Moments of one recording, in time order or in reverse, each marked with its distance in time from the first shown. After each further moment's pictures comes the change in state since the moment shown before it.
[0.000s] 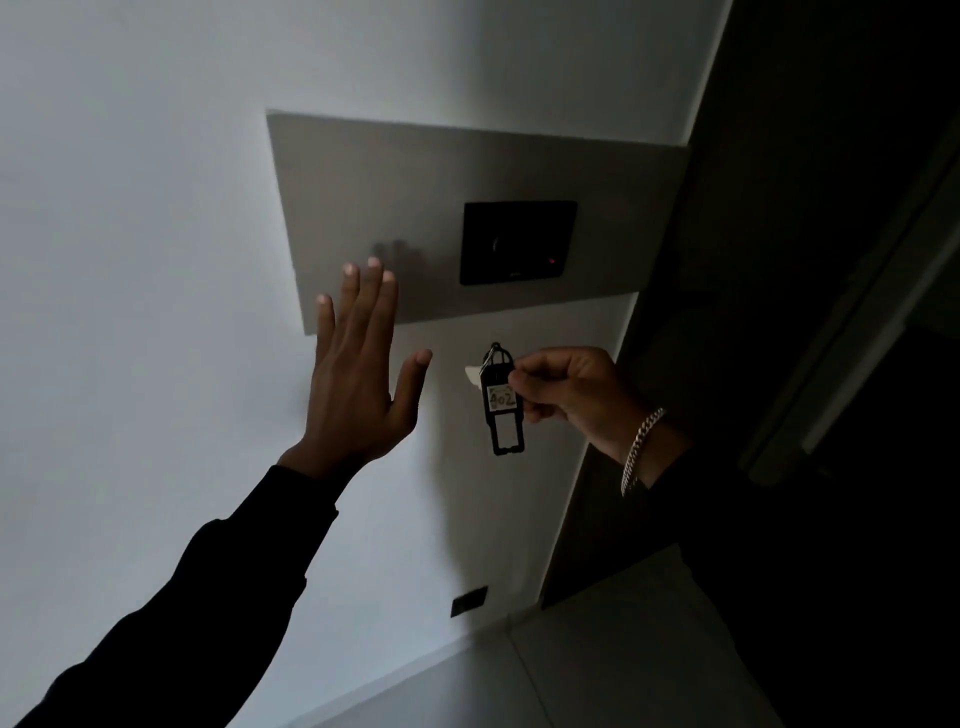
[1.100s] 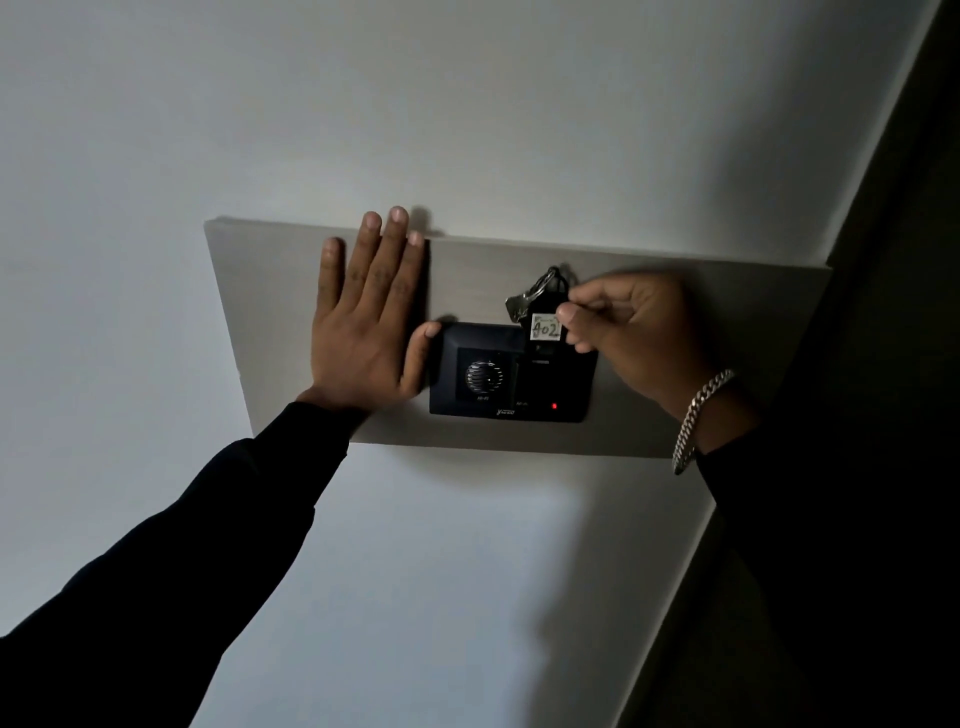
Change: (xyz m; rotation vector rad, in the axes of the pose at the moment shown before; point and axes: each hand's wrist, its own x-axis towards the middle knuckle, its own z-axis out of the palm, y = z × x) left_hand 0.171 -0.028 0.082 0.894 0.362 0.193; right_hand 0.213 -0.057 -0.127 -0.141 -0.041 -0.590
